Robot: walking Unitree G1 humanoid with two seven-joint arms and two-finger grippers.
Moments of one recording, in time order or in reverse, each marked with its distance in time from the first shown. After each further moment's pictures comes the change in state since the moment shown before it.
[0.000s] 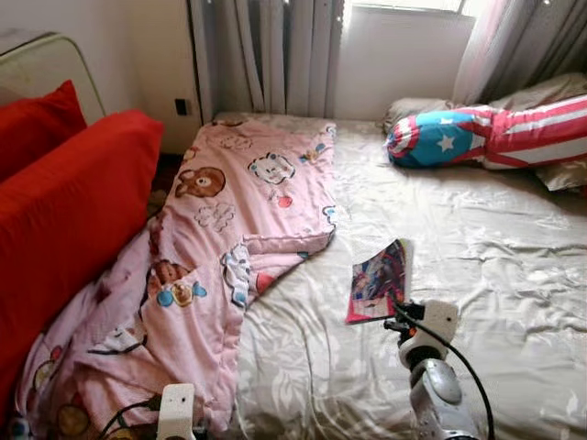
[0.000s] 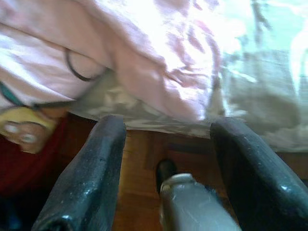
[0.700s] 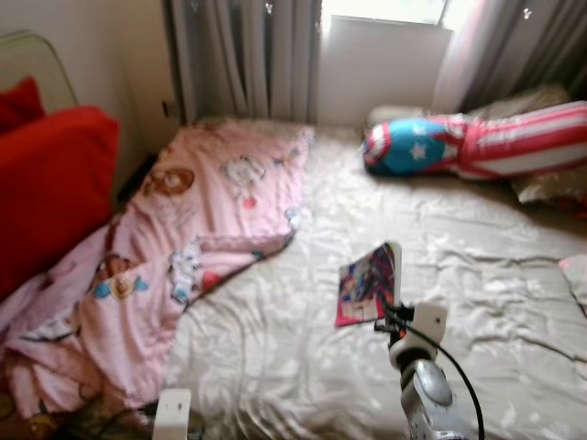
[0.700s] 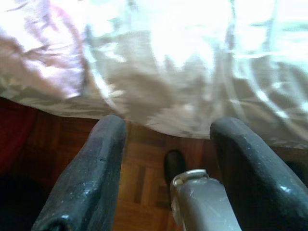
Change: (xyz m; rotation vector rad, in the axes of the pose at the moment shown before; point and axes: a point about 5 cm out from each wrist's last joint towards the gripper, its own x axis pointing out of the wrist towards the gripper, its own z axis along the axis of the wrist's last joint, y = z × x) left arm 0.000 0.007 0.000 0.050 0.000 0.008; right arm 0.001 0.014 -0.004 0.007 0.012 0.039
